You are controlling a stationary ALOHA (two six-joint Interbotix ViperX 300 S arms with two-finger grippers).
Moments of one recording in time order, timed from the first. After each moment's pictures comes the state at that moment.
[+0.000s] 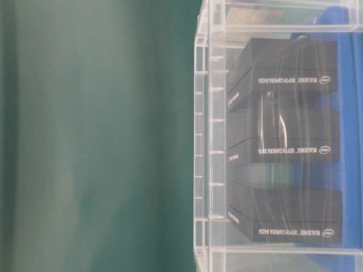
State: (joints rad) left arm -0.45 -0.29 0.52 0.04 0.86 -0.47; right arm 0.55 -0.31 0.53 -0.31 1.01 0.83
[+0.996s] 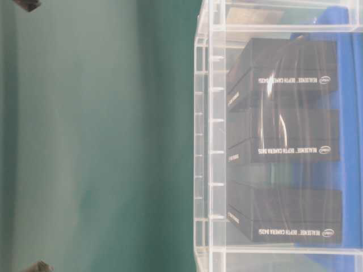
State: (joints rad) left arm -0.06 -0.60 0.57 0.05 0.48 0.02; right arm 0.27 -0.66 0.56 -0.84 0.73 0.82
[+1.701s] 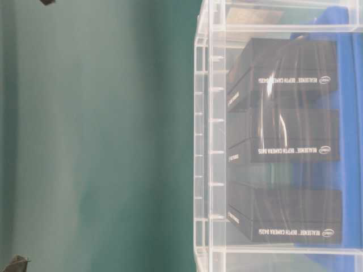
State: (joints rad) left arm 0.22 -0.75 0.65 0.04 0.30 0.15; right arm -0.12 -0.82 0.73 -0.90 0.48 0.78
